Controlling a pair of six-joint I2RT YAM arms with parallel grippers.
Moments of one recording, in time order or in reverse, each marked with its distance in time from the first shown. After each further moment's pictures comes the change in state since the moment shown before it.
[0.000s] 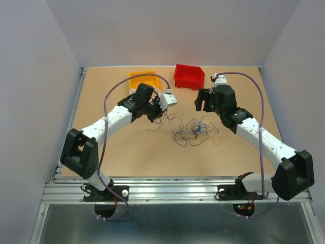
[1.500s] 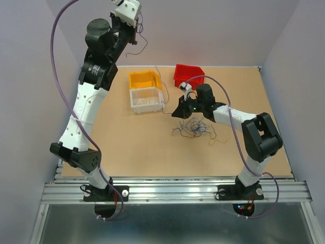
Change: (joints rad) left arm 0.196 0.021 0.972 0.140 -0.298 -0.270; right arm 0.000 0.498 0.102 0.277 -0.879 -0.166
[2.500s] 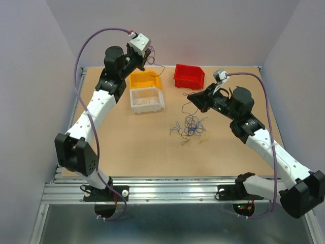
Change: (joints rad) left arm 0.053 -0.098 -0.649 0.399 0.257 -0.051; right arm 0.013 -0.706 -0.154 0.043 0.277 0.193
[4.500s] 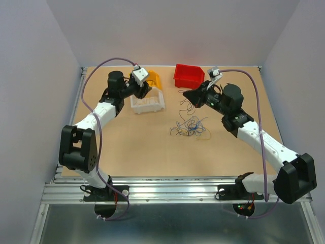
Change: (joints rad) left arm 0.108 0.082 -0.348 0.120 0.220 0.135; right arm 0.000 0.164 -0.005 0.129 0.049 0.064
